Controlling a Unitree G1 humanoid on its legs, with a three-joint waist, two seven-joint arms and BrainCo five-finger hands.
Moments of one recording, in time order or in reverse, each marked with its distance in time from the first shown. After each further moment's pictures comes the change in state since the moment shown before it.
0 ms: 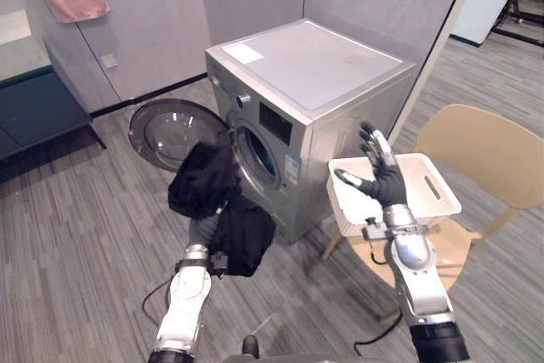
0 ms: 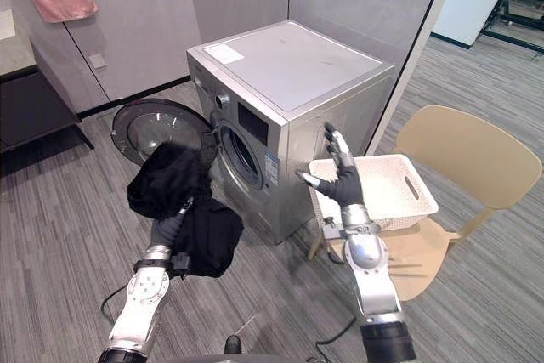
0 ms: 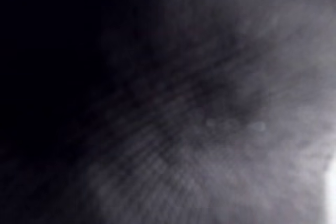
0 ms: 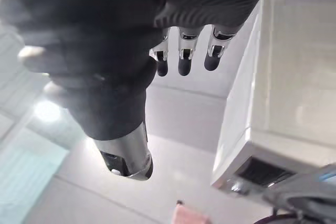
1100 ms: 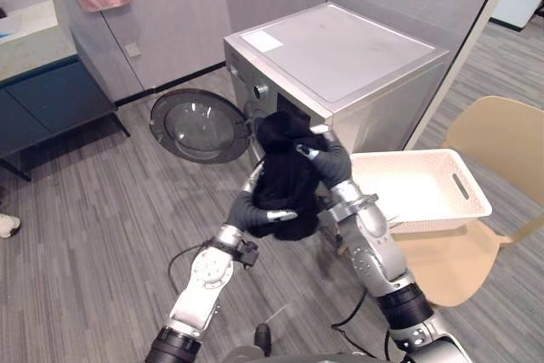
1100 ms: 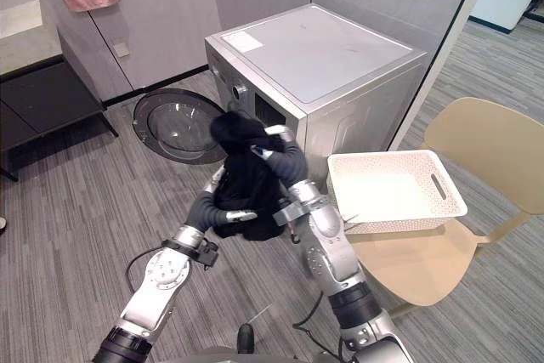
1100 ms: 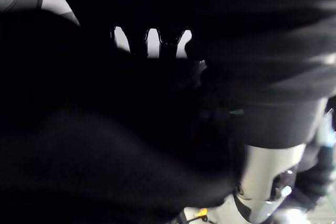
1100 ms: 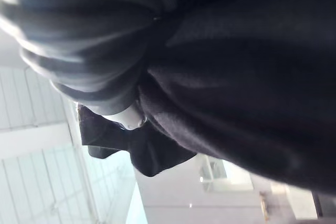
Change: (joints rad) left arm -0.249 0.100 -0.405 -0.021 0.057 -0.052 -0.120; right arm -0.408 0.056 0.515 0.081 0.688 0.020 0.216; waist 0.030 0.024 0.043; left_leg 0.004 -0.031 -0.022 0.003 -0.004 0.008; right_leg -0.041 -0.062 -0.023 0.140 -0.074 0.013
